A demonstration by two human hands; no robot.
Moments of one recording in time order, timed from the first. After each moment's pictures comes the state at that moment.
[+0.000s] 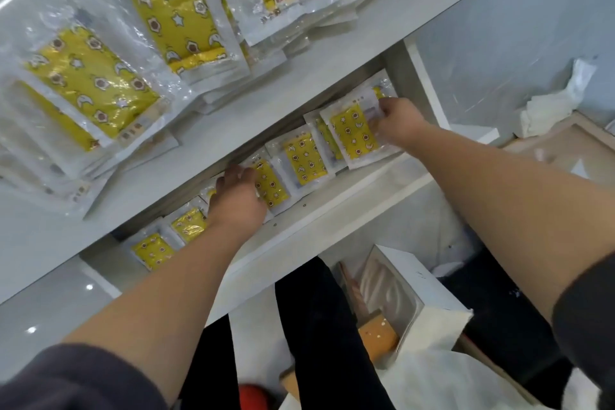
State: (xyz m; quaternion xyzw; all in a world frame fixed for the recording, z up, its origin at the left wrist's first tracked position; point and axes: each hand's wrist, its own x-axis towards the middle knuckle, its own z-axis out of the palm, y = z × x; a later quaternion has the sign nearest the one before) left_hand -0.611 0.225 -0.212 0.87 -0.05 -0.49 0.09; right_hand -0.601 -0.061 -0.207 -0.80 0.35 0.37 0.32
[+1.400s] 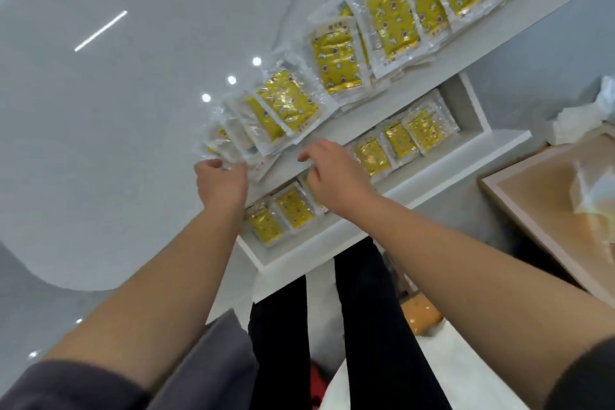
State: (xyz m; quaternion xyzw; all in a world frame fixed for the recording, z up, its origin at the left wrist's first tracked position) left_hand -0.528 0.370 -0.063 0.79 0.41 -0.28 0.35; right_hand -0.573 0.199 -0.044 -0.88 0.11 0.33 0.33
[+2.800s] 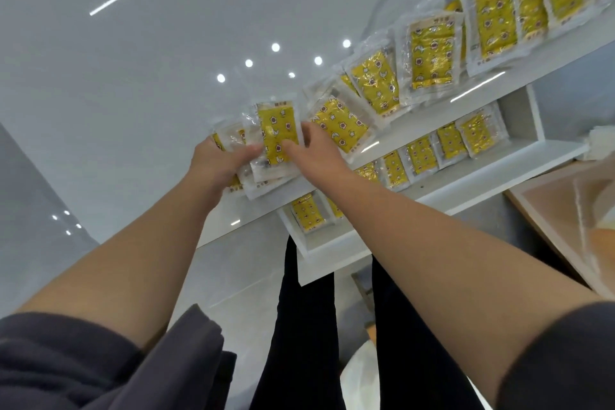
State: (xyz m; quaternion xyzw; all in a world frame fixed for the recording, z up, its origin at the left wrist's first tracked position) left_hand -0.480 0.511 -0.058 0.71 0.32 -0.40 0.49; right_hand -0.511 0.347 -0.047 -0.69 0.34 0.33 0.54
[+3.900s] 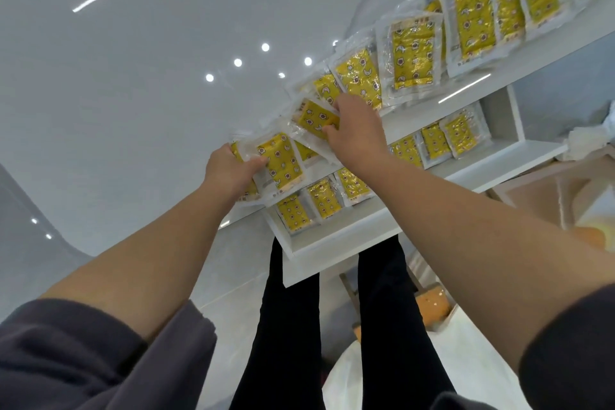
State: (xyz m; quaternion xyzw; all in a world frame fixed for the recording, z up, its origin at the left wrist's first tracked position) left_hand -0.502 0.473 -0.069 0.75 0.31 -0.41 0.41; right_hand -0.507 0.269 -0.059 -0.92 0.19 0.26 0.24
